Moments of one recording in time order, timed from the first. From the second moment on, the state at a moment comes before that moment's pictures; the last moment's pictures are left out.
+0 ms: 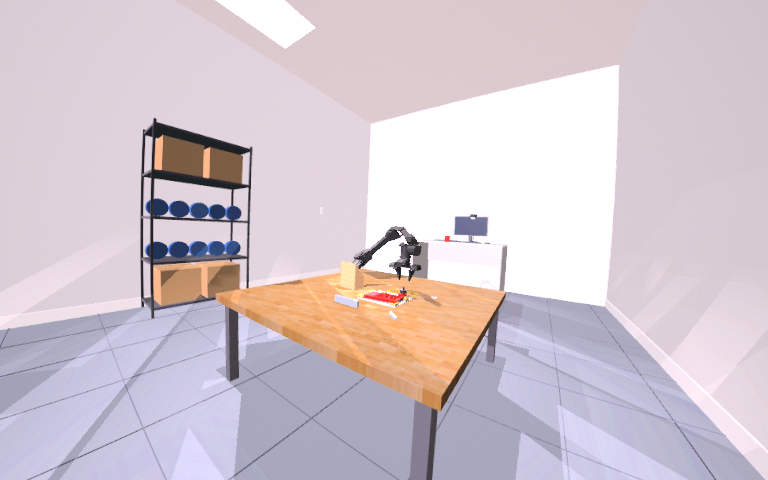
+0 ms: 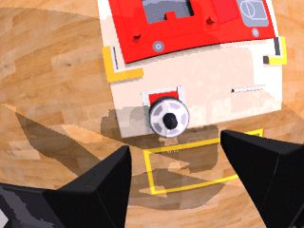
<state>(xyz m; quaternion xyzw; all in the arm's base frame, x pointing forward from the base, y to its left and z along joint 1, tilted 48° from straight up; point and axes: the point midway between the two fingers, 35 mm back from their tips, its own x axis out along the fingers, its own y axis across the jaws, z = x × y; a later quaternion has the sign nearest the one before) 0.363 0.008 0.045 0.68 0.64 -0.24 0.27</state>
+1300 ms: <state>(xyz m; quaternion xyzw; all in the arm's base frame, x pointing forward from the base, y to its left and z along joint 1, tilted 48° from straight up) 0.365 0.052 0.006 0.68 0.64 -0.24 0.27</state>
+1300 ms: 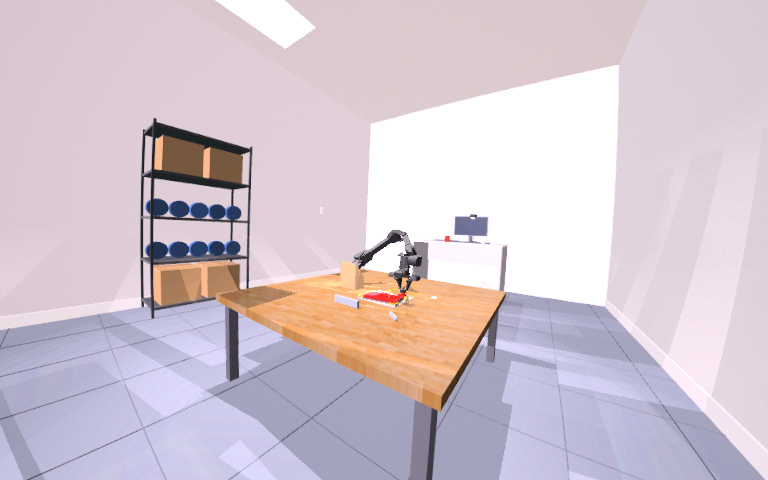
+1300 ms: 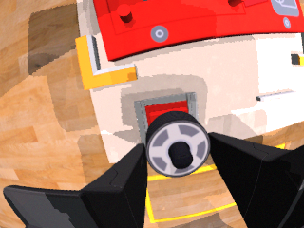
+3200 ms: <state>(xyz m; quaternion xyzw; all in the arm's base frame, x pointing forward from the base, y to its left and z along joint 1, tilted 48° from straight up) 0.364 0.041 0.018 0.68 0.64 -0.24 0.27</state>
